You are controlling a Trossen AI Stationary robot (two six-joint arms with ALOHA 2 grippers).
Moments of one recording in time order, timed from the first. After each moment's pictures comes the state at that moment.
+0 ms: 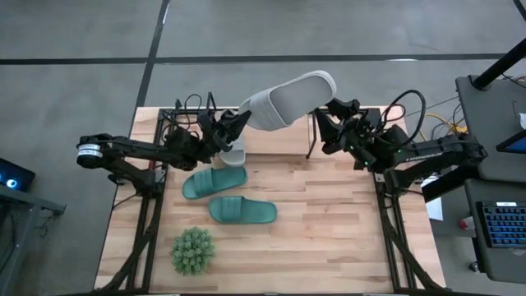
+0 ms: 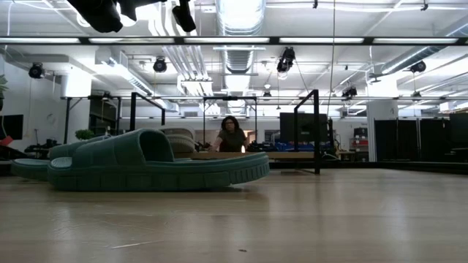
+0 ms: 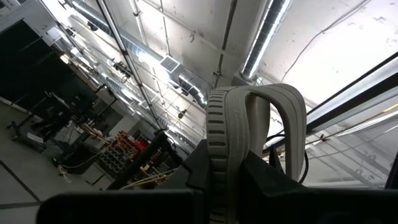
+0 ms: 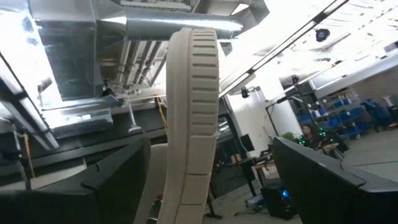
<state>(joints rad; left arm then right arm) 0.11 1.35 0.79 1.25 -0.29 -0.60 0.10 1.15 0.91 0.97 0.59 -0.08</state>
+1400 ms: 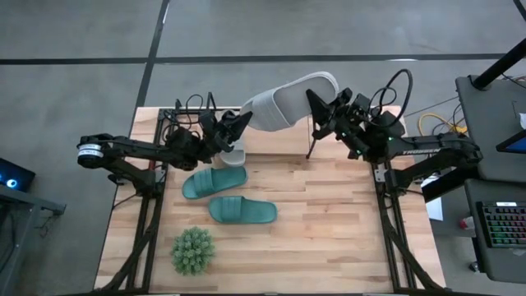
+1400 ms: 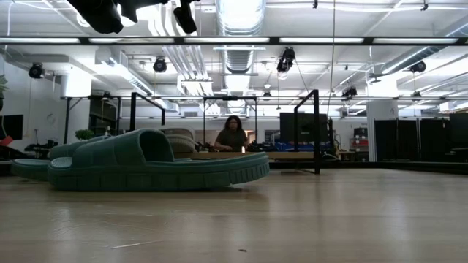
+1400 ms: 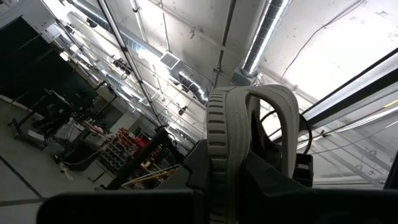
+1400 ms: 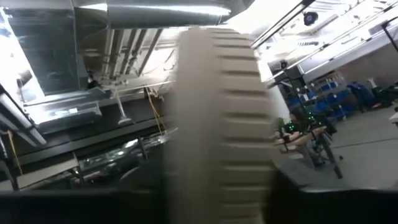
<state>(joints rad) 0.11 1.36 0.79 1.25 -0.28 -0.59 0.01 1.23 1.09 0.76 0.58 0.05</state>
